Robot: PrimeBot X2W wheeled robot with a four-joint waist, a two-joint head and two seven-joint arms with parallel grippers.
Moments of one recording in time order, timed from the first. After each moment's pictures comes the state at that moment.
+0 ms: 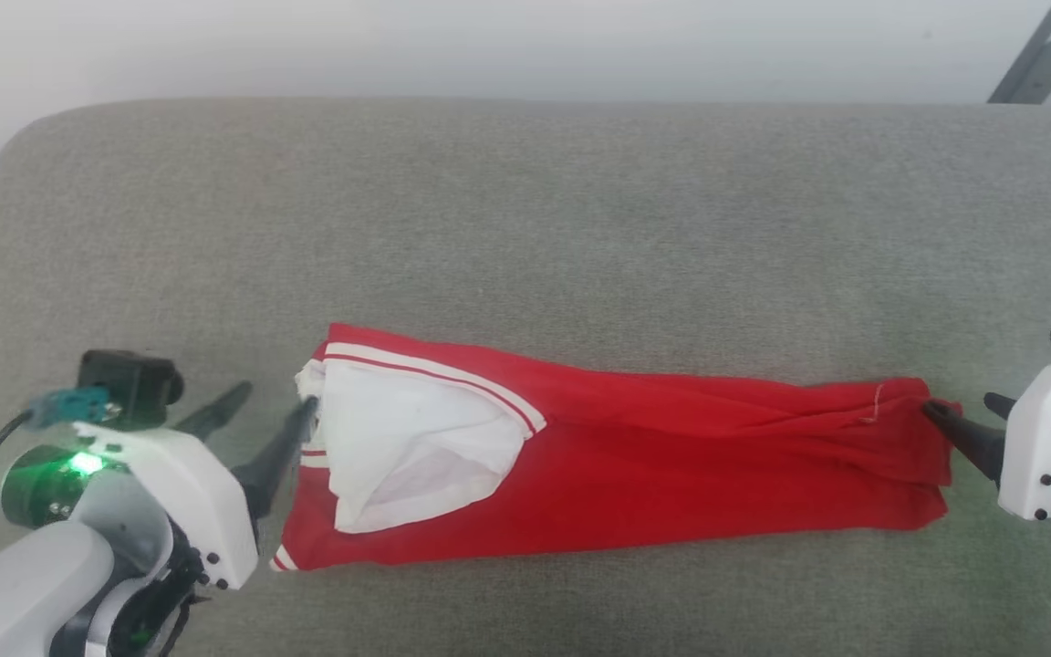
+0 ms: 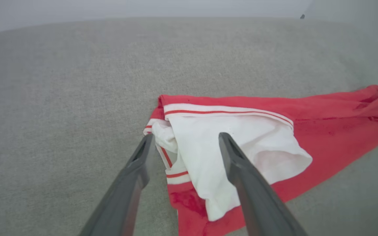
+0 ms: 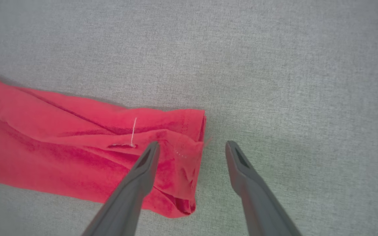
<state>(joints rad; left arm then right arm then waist) -0.54 0.92 -0.92 -0.07 -1.21 0.28 0.05 -0.27 -0.45 0.00 0.10 0.62 0.13 0.81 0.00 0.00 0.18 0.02</state>
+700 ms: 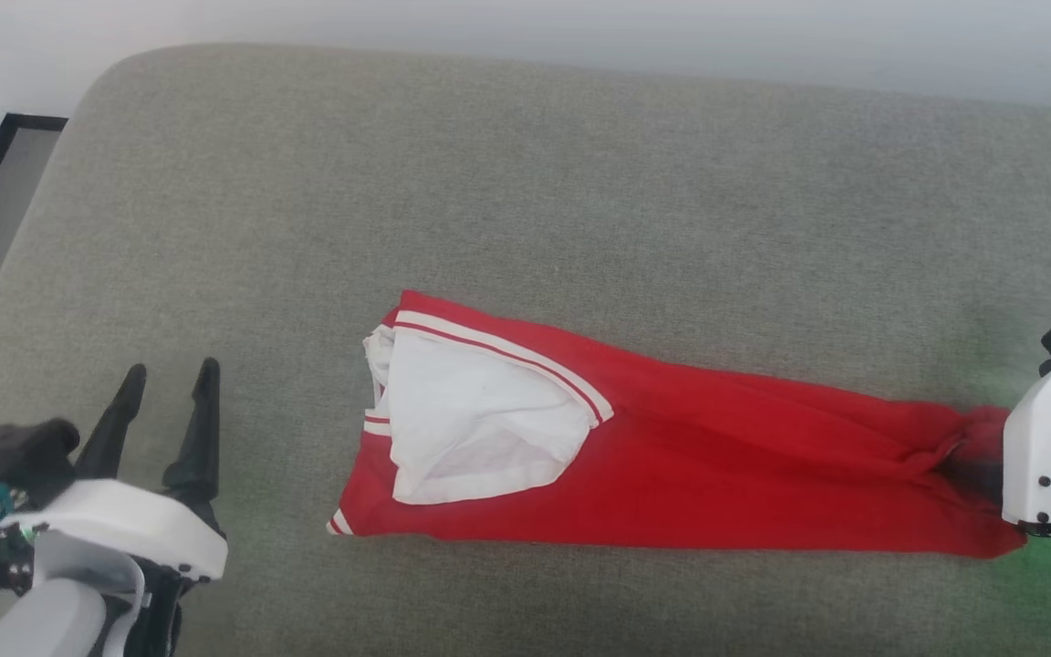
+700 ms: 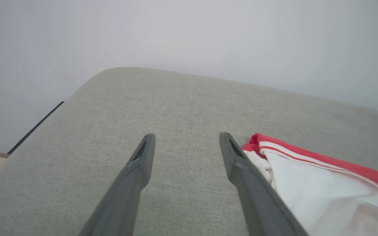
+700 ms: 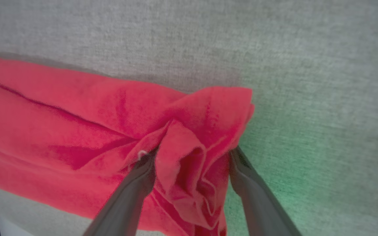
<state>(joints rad) -0.21 0.67 -0.43 0.06 -0.92 0.26 -0.26 -0.34 -0.42 0.00 0.33 0.64 0.13 0.99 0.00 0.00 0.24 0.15</state>
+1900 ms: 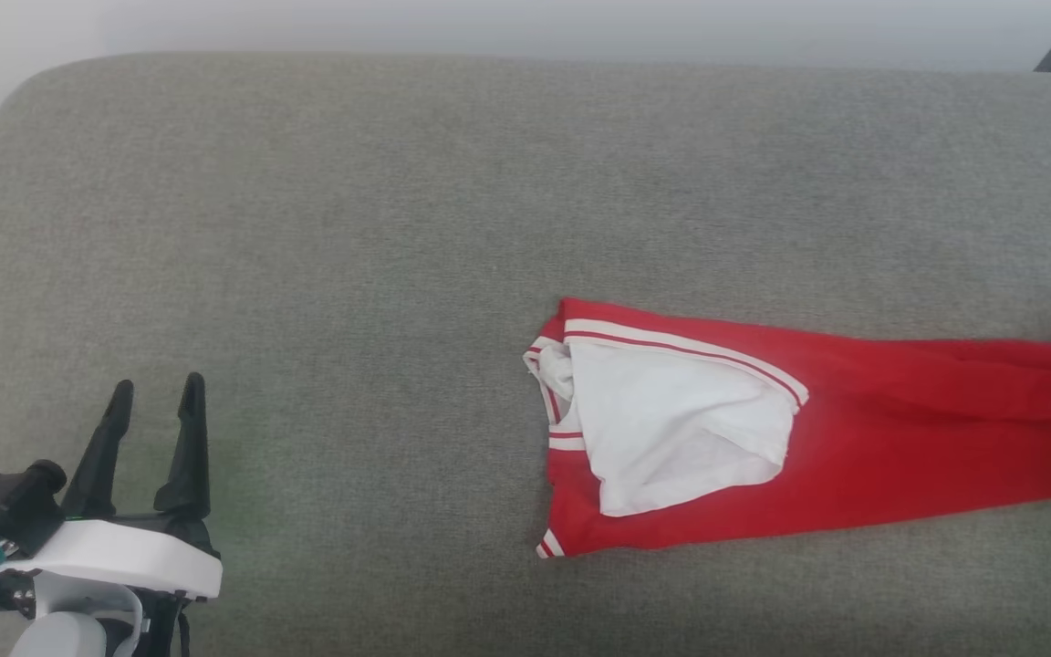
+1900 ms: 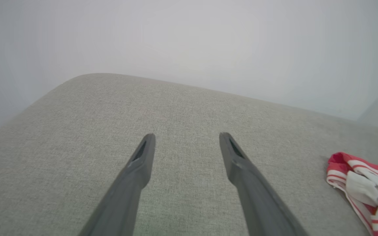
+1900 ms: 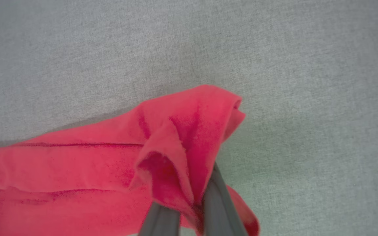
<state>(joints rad) -0.10 0.33 -0.01 0.19 -0.55 -0.06 -0.26 -0.45 -0.59 -0.21 0.51 0.68 0.13 0.83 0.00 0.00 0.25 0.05</state>
